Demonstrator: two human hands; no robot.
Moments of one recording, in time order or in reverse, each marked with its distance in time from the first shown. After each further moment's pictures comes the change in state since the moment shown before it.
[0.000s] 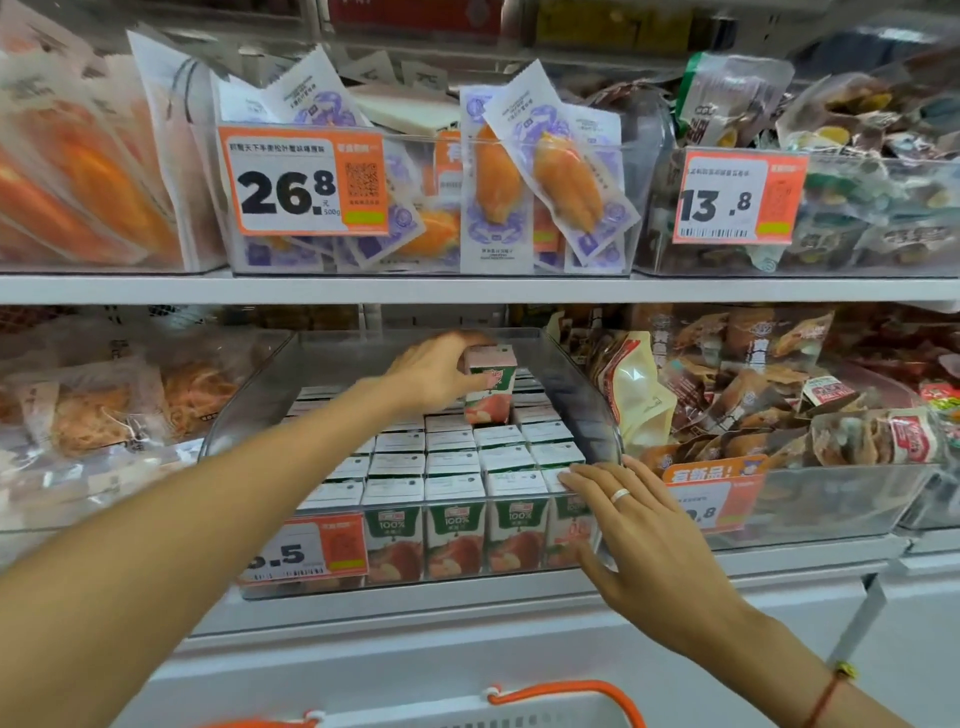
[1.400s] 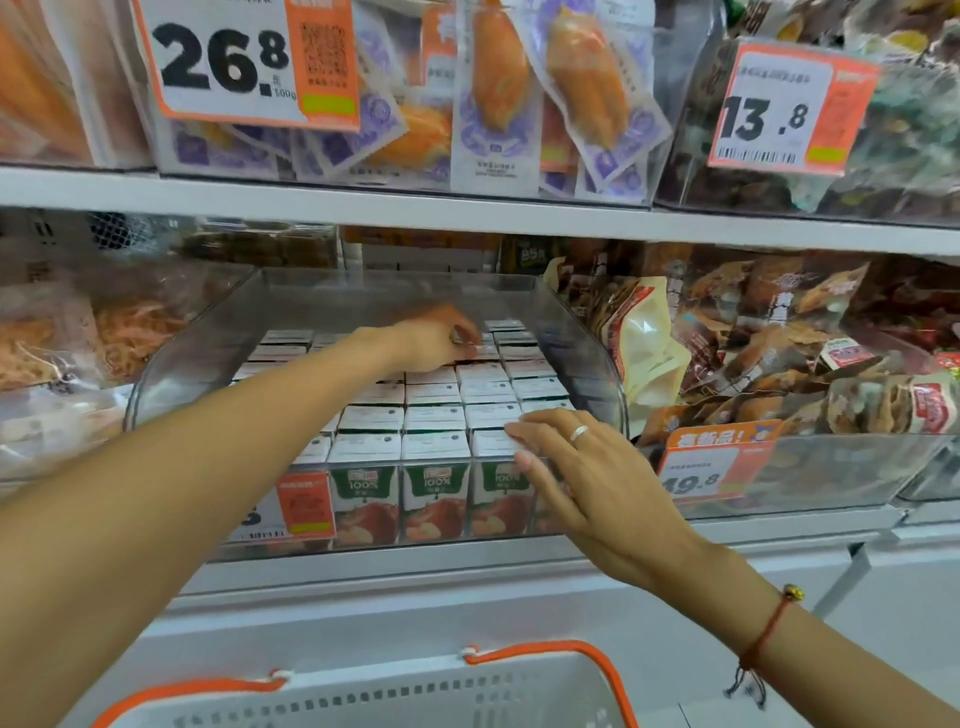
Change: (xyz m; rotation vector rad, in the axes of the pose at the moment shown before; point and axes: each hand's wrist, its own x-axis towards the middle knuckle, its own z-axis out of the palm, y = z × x) left_hand 0.047 -0.038 0.044 0.022 -0.205 0.021; right_hand 0.033 -0.012 0.005 0.320 -0.126 0.008
